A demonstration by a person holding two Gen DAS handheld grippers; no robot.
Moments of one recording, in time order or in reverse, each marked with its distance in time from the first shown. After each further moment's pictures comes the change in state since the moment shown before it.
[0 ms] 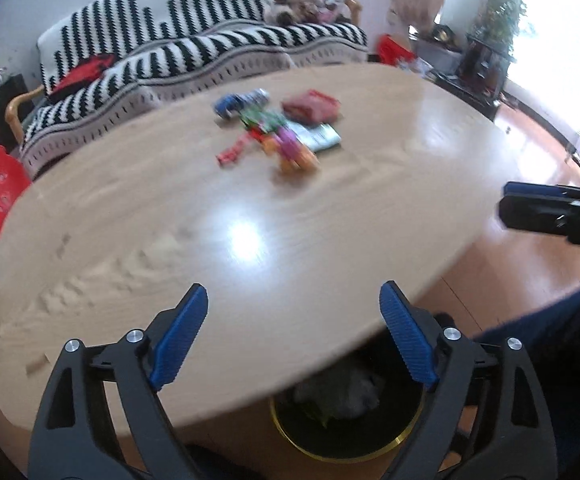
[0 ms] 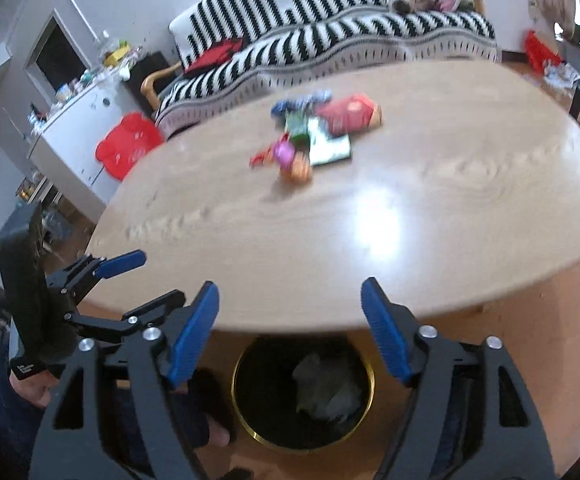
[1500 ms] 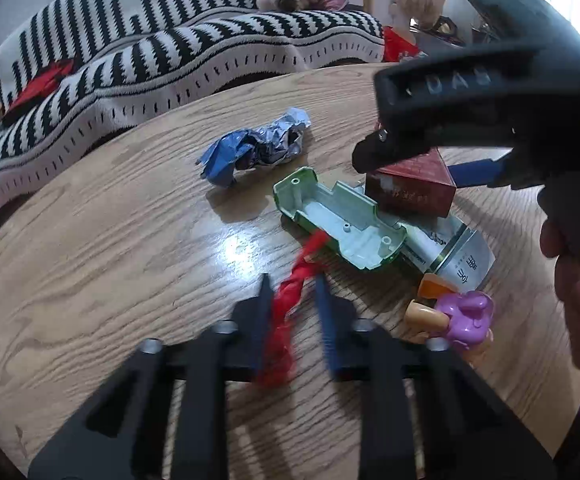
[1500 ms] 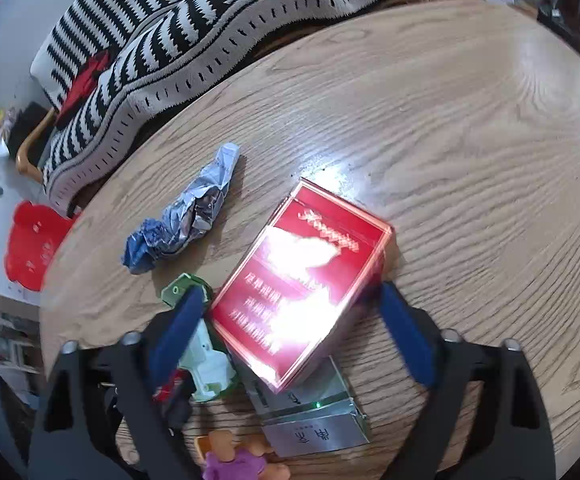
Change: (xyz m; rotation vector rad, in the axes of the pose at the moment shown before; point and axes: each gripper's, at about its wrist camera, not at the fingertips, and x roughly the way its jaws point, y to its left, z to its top) left arm 0.198 0.066 0.139 0.021 0.032 -0.060; right arm 0.265 -0.060 0.200 0.341 0.169 -0.180
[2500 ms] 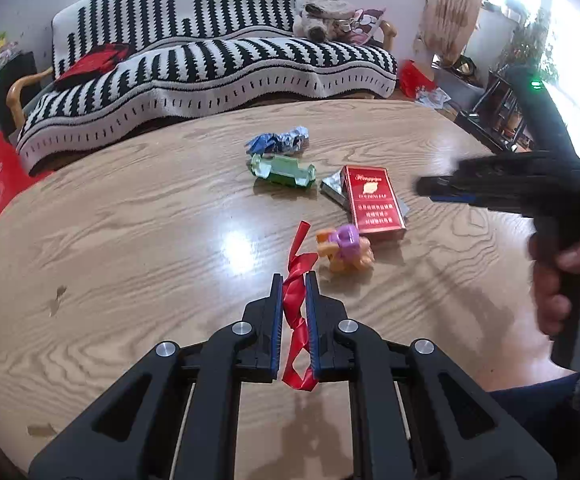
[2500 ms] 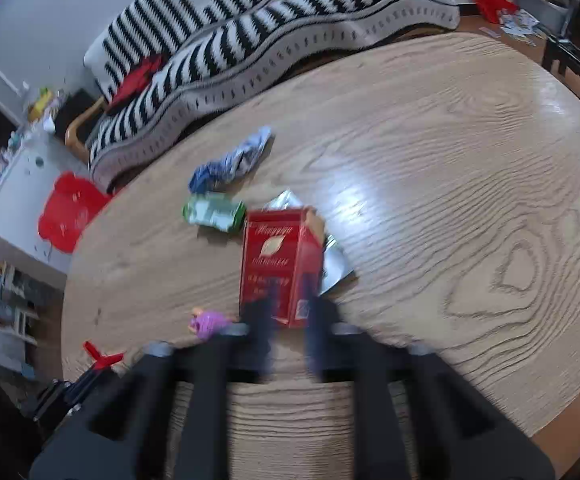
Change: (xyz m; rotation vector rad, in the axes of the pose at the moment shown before) left arm -0.154 -0.019 -0.074 -0.143 -0.057 0.020; right arm -0.107 -0.024 -0.087 -0.119 -0.074 0.078
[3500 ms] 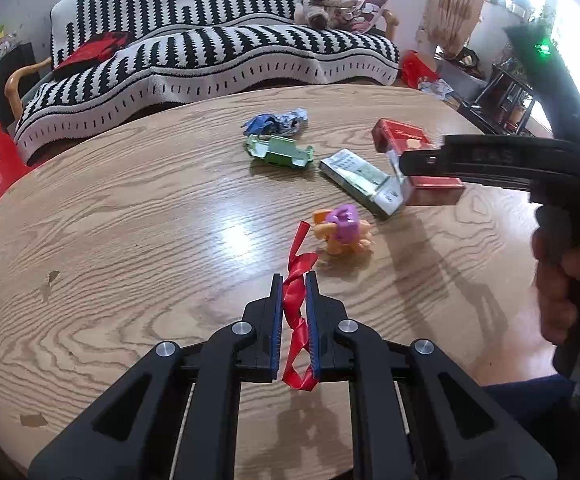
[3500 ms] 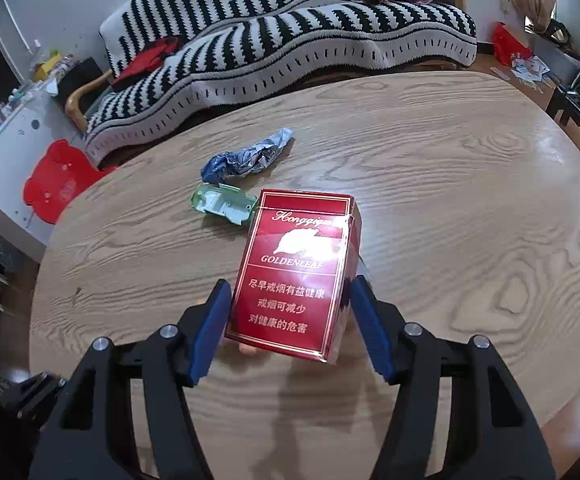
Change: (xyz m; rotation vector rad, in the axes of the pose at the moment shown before) left arm 0.010 -0.008 -0.006 0.002 0.037 0.003; right arm -0.014 0.025 -0.011 -0.132 -0.048 -0.070
